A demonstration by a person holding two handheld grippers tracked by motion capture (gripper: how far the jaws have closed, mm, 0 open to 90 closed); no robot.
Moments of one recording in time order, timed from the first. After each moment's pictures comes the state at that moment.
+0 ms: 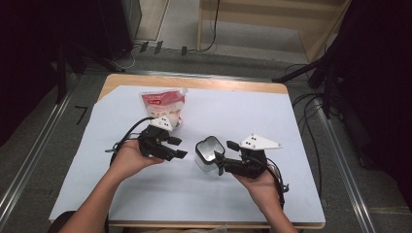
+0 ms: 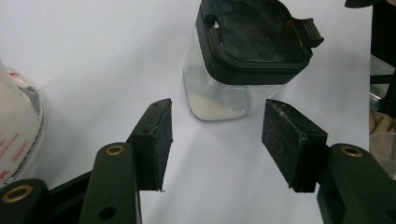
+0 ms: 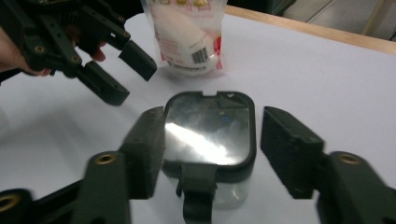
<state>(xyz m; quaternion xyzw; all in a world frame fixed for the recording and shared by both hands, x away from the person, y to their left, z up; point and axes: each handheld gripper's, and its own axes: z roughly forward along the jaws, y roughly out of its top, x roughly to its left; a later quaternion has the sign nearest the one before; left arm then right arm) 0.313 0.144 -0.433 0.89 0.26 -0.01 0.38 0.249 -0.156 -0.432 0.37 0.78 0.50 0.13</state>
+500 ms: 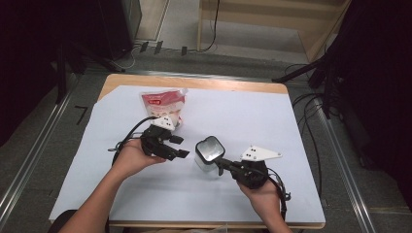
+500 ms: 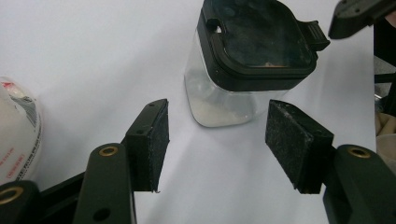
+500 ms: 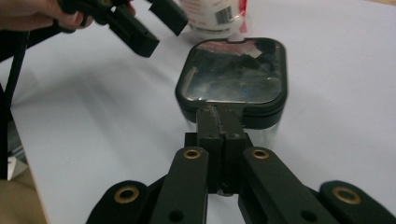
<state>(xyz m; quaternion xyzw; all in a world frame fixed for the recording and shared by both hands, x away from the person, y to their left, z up) 0.318 0.140 -0.437 0.89 0.25 0.00 0.39 0.232 -0.161 -0.454 0.35 0.80 0.48 0.09</state>
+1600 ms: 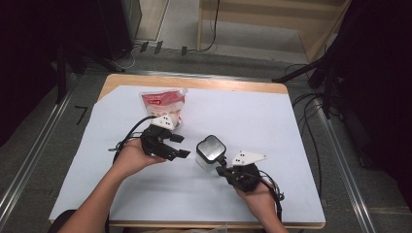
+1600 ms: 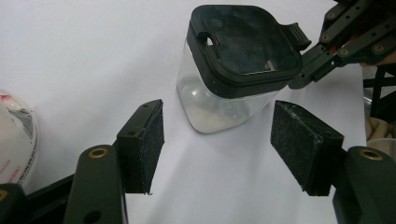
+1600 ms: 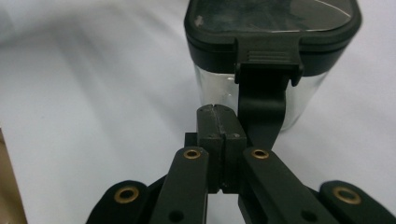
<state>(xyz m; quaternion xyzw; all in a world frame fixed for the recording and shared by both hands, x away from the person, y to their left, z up) 0.317 0.140 -0.434 0.88 0.24 -0.01 0.40 0.240 -0.153 -0.485 0.33 0.84 0.43 0.07</state>
